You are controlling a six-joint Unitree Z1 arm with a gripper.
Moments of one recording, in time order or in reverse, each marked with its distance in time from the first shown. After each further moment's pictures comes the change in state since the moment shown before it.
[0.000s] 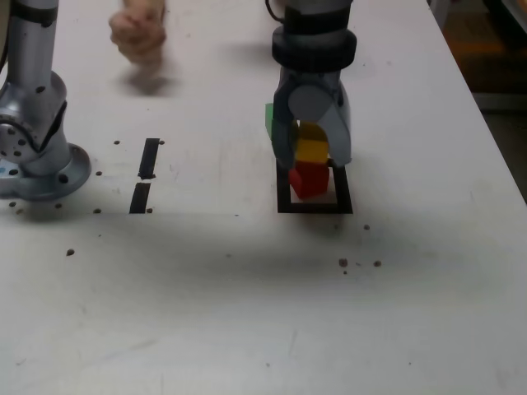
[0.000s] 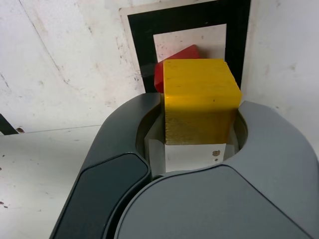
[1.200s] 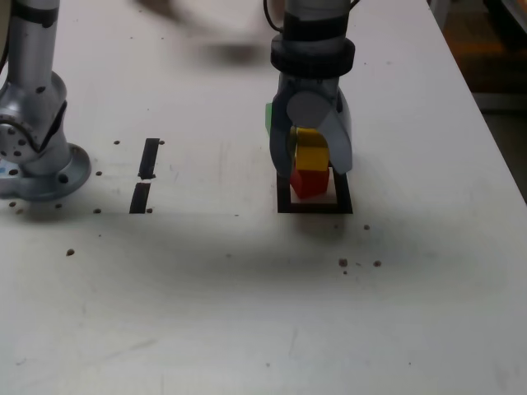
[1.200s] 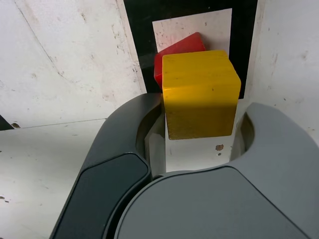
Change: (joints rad) arm 0.000 0.007 0.019 -0.019 -0.042 0.019
